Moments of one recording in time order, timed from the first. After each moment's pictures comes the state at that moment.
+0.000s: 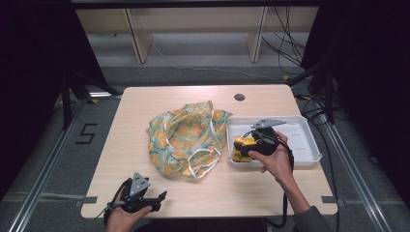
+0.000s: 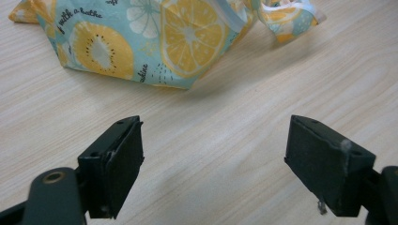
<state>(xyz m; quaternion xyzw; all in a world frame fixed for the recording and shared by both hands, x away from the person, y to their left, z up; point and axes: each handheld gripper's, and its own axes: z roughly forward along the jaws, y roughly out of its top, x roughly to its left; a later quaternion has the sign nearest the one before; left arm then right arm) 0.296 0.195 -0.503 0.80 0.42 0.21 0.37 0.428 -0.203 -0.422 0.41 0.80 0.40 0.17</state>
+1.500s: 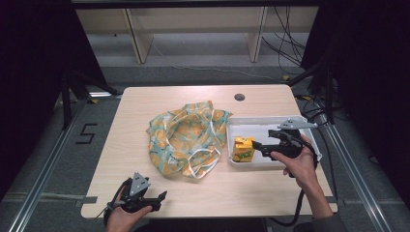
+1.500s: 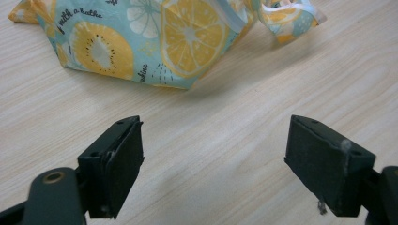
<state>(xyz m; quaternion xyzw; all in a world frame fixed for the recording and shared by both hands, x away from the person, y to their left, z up) 0.296 0.198 -0.501 0.82 0.40 0.21 0.36 0.406 -0.258 -0.407 0.43 0.77 0.46 0.14</state>
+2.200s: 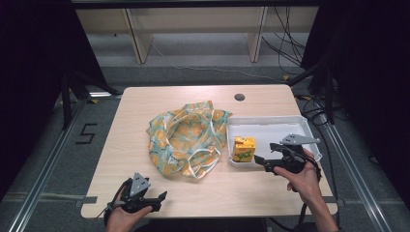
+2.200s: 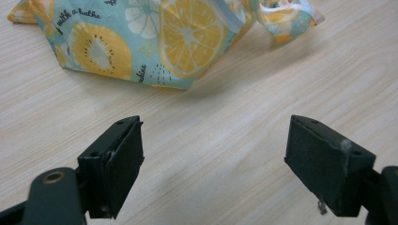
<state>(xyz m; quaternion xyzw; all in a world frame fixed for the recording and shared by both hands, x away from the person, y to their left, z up) 0.295 0.194 -0.502 0.80 0.41 0.21 0.37 0.377 -0.265 -0.431 0.42 0.78 0.45 0.14</state>
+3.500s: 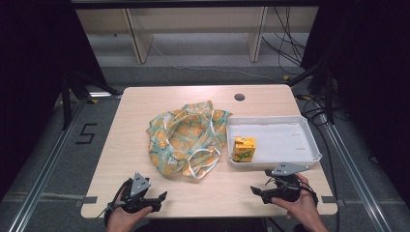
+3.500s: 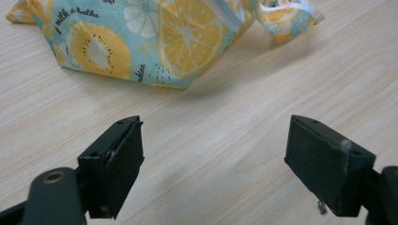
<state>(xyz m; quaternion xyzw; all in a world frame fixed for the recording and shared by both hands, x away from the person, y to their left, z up) 0.295 0.197 -0.500 0.82 0.40 0.21 0.35 0.327 -0.258 -0.482 0.36 0.83 0.40 0.12</state>
